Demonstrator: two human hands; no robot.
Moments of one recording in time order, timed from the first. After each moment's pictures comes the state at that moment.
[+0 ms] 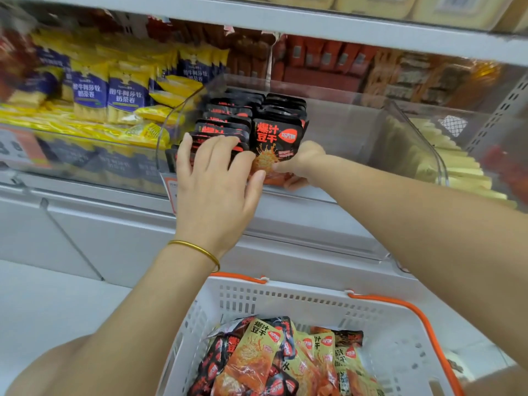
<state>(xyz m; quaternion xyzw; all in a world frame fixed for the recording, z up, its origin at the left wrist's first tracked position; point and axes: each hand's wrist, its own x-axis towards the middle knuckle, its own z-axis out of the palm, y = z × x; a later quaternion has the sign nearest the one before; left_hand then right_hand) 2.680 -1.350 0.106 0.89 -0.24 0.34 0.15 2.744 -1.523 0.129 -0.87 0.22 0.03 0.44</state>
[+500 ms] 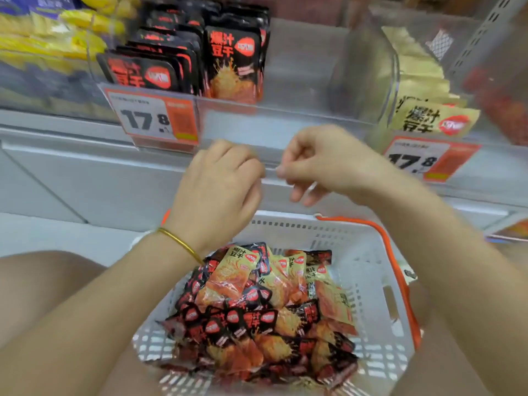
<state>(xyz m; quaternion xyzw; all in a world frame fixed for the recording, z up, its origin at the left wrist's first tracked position) 2.601 -1.372 0.074 0.86 -0.43 0.23 0.16 2.559 -1.537 0.131 -0.87 0.07 0.08 0.48</state>
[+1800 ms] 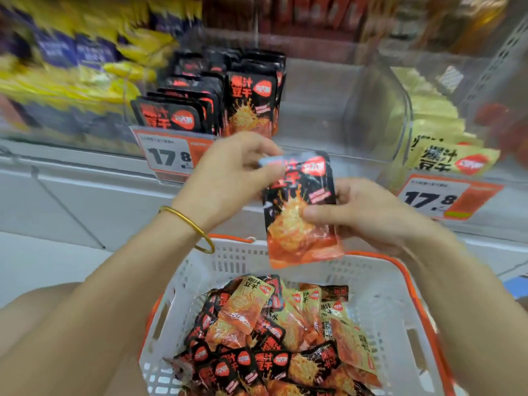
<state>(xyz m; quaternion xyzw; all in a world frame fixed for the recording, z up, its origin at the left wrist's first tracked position) 2.619 -1.382 0.120 0.81 -0.27 -0.02 0.52 2.541 -1.554 0.112 -0.76 0.05 0.12 0.64</state>
